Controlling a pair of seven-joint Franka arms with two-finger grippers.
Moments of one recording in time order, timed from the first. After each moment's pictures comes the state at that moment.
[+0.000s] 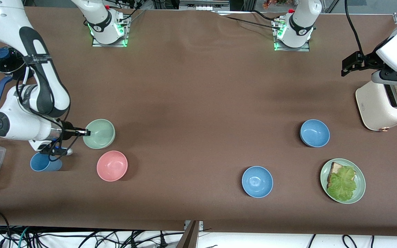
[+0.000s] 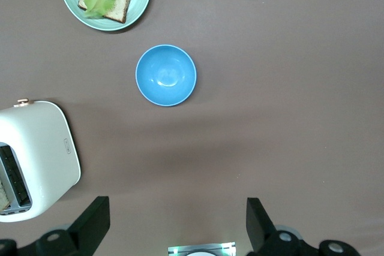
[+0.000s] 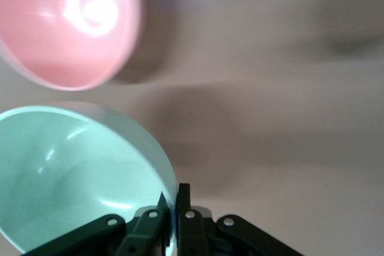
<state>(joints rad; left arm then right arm) -0.06 -0.06 0.01 -1.67 0.00 1.50 0.04 -0.13 0.52 0.19 -1.71 0.14 2.04 0.07</state>
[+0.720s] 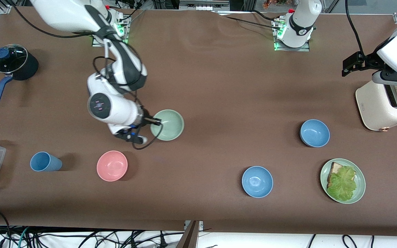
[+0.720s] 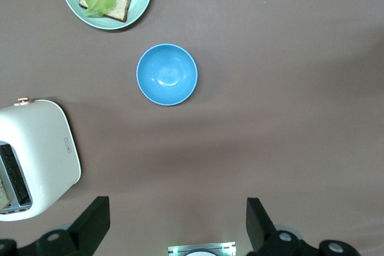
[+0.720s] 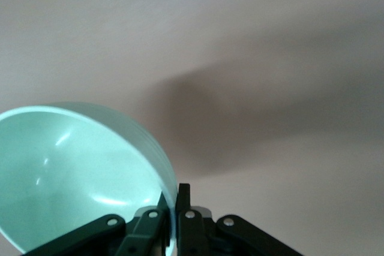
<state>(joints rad) -0.06 -0.06 0.01 -1.67 0.00 1.50 0.04 0.26 0.57 0.29 -1.60 0.14 2.09 0.74</state>
